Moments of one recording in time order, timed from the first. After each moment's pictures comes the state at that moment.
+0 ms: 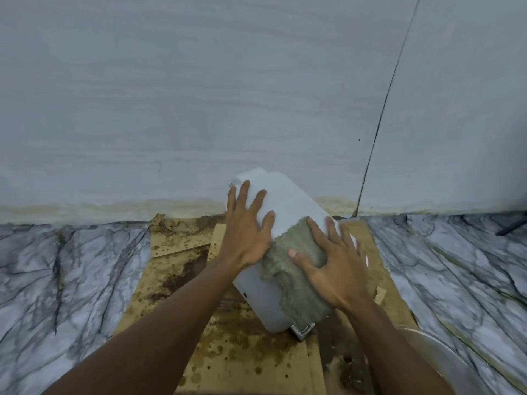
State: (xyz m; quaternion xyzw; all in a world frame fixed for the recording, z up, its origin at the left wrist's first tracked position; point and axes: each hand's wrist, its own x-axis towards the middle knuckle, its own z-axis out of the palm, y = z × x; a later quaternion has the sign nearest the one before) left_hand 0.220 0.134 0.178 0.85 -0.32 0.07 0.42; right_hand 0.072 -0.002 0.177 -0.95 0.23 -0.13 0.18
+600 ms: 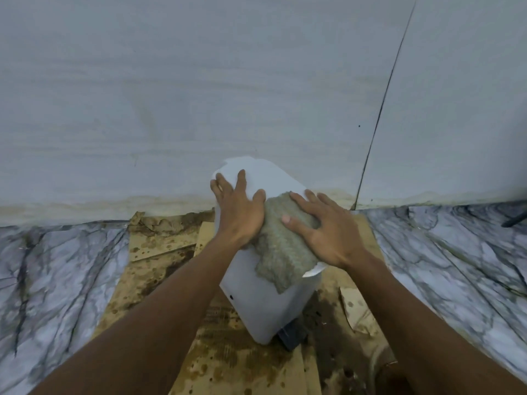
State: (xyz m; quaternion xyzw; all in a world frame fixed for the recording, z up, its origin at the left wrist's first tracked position) left_hand 0.272 0.075 0.182 0.86 -0.19 -0.04 0.47; right_hand 0.145 -0.056 0.195 -0.95 0.18 -0.10 0.23
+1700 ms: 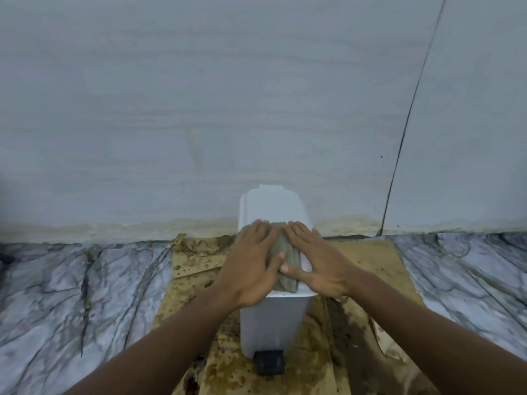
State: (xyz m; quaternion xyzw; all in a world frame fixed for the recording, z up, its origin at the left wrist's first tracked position) left_hand 0.220 0.184 0.196 0.88 -0.40 0.06 0.23; right_hand 0.154 -0.003 0.196 -0.98 -0.05 -0.02 0.20
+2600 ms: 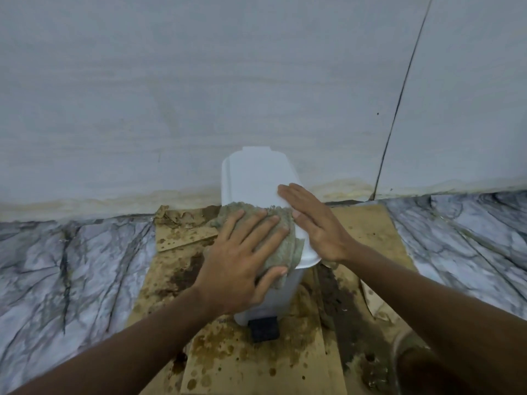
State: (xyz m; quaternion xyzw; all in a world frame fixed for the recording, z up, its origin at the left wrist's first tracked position) left_hand 0.209 0.182 0.149 0.78 -0.55 0.27 0.13; right_hand 0.172 -0.040 0.149 -0.90 -0.06 -0.18 0.39
